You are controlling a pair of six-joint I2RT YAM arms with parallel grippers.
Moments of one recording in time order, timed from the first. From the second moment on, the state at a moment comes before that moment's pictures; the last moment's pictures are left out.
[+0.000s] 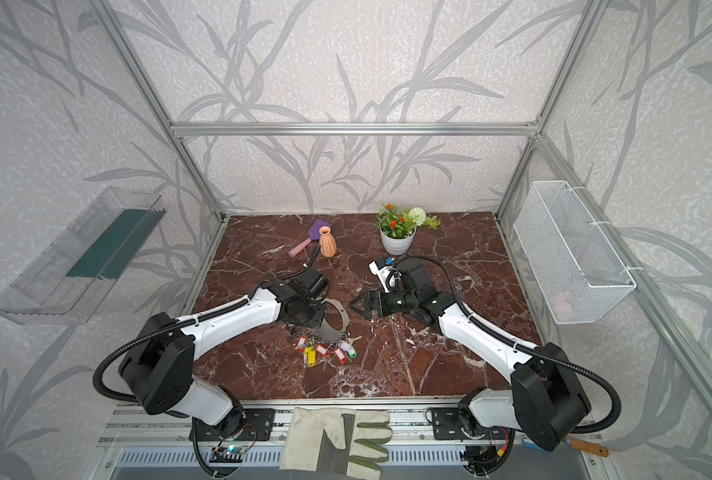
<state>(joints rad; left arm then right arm) -0.65 1.54 1.00 -0.74 -0.13 -0.46 0.60 1.35 0.82 -0.13 -0.59 0.43</state>
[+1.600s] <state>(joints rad) -0.62 1.54 1.01 -0.74 -0.06 -0.50 1.04 1.97 0.68 0.92 -0.06 0.49</state>
